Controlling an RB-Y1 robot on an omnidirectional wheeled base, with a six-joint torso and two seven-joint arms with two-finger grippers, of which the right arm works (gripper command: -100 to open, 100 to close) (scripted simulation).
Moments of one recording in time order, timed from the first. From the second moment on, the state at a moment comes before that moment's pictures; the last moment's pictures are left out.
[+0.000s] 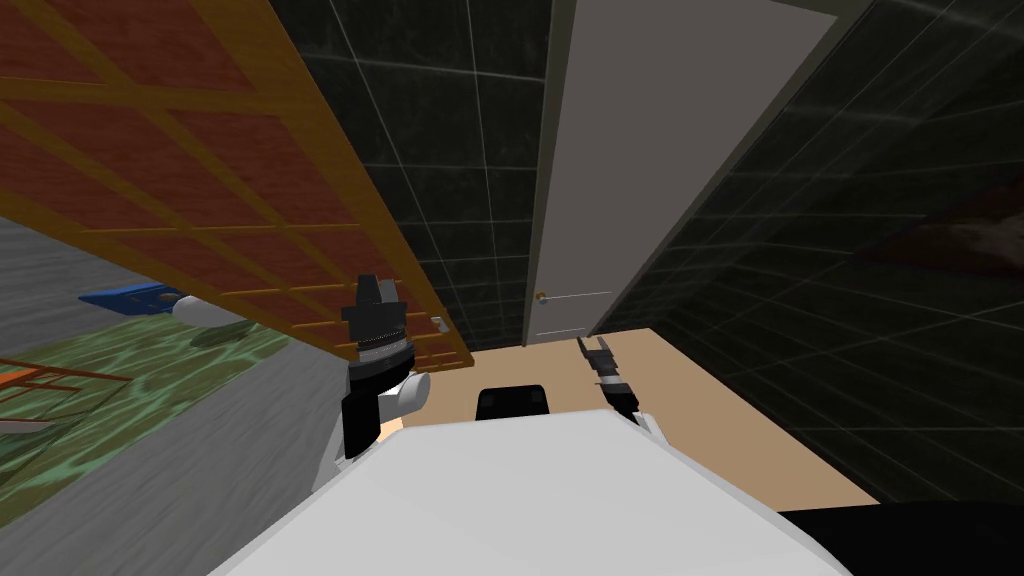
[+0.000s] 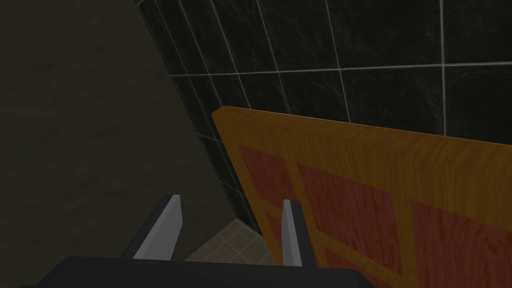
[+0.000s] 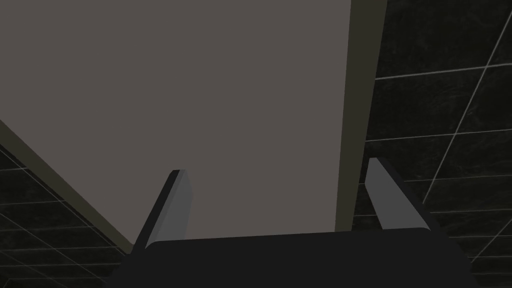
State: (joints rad) arm 0.38 -0.05 -0.48 -1.34 0.60 -0.95 0.74
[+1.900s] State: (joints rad) arm 0.34 0.04 -0.58 -1.08 0.77 -1.05 0.93
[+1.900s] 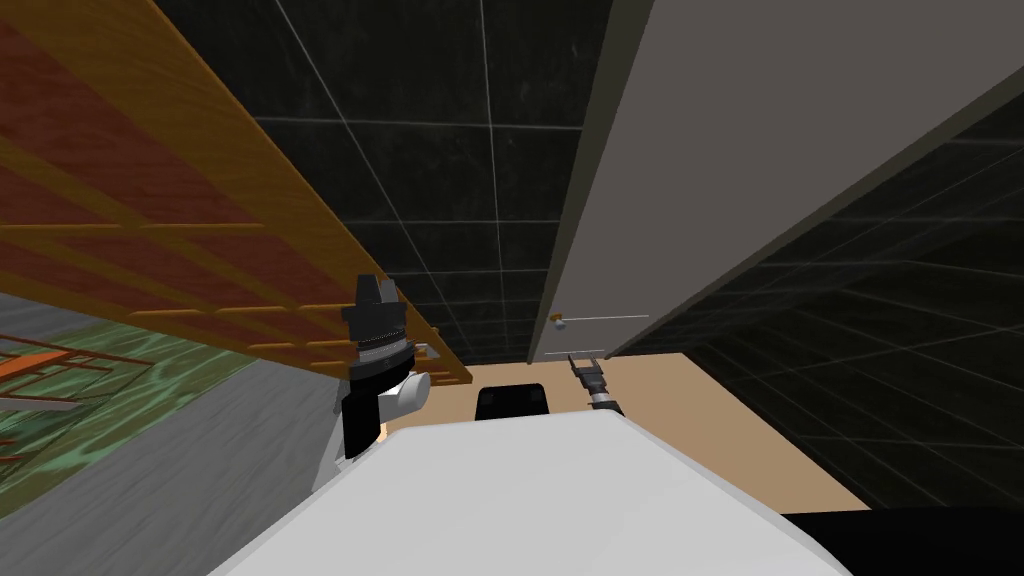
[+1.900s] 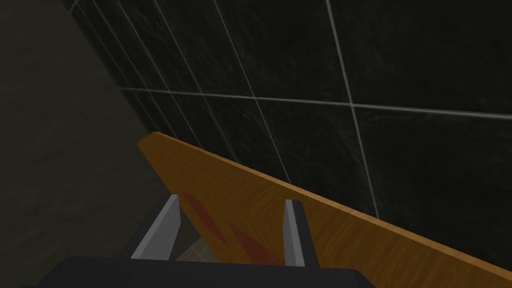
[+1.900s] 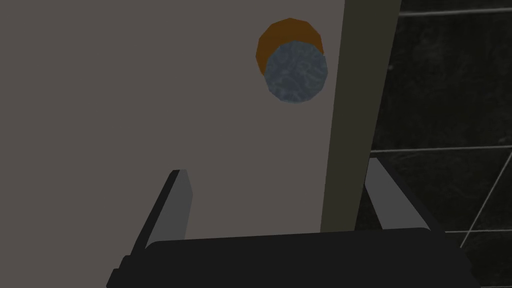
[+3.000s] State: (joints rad) arm 0.22 0.01 -0.45 -1.05 0.76 -0.92 0.98
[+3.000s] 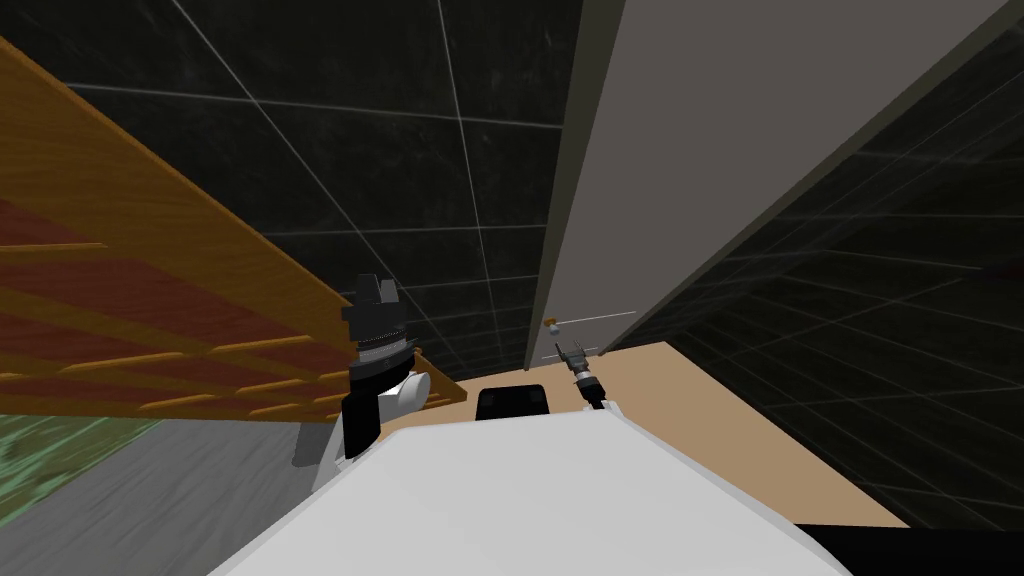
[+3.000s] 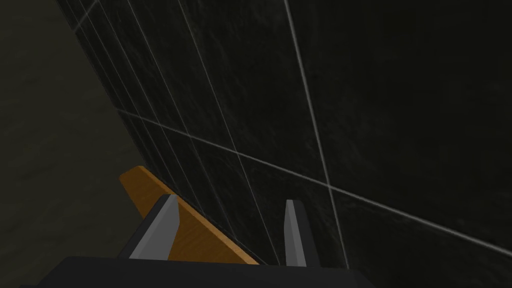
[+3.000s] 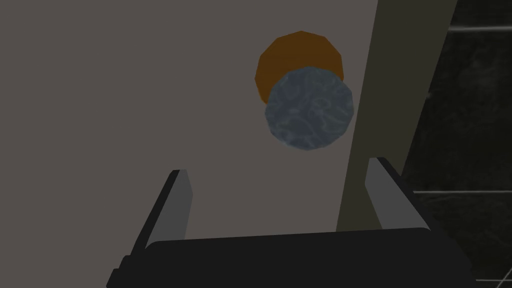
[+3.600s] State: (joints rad) arm 0.18 0.04 -0.43 -1.02 0.76 -0.90 1.00
